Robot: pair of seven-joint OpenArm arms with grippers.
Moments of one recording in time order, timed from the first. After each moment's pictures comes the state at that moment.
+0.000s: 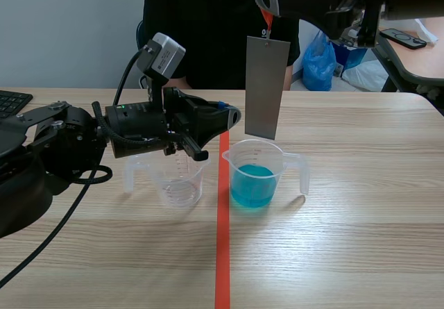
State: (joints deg) left arm -16.6 -18.0 28.3 69.8 -28.6 -45.1 -0.4; right arm 12.1 27.2 -2.2 110.4 55.7 43.1 -46.0
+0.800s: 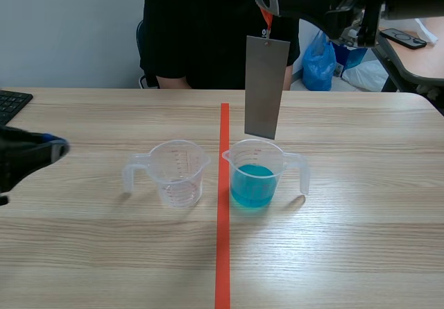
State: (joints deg) left arm 2.0 -53.6 19.2 69.9 -28.6 -45.1 -22.0; right arm 12.1 27.2 -2.2 110.4 55.9 43.1 -46.0
